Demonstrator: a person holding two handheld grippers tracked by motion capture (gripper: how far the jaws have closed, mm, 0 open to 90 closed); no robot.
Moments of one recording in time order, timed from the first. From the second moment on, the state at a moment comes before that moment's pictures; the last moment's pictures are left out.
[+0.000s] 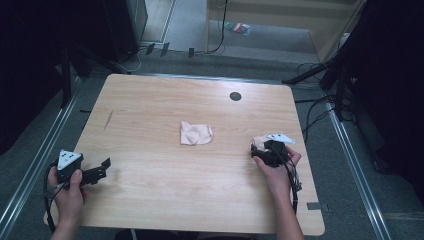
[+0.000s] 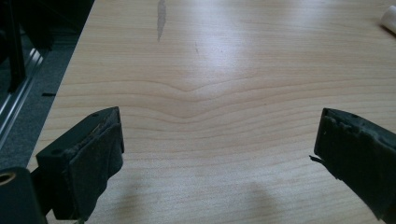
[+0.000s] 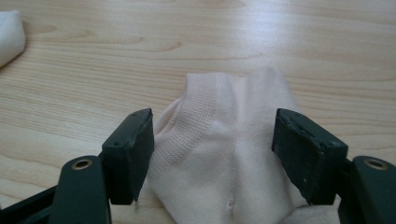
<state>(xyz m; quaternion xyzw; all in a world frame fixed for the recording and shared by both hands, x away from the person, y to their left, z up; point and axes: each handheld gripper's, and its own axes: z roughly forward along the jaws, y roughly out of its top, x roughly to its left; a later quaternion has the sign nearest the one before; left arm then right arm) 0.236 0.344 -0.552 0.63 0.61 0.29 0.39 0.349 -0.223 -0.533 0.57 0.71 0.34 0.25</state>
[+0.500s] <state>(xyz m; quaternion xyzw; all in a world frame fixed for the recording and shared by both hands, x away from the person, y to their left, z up) 0.236 0.344 -0.552 0.63 0.61 0.28 0.39 0.343 -0.229 -0.547 0.57 0.70 0.36 0.24</state>
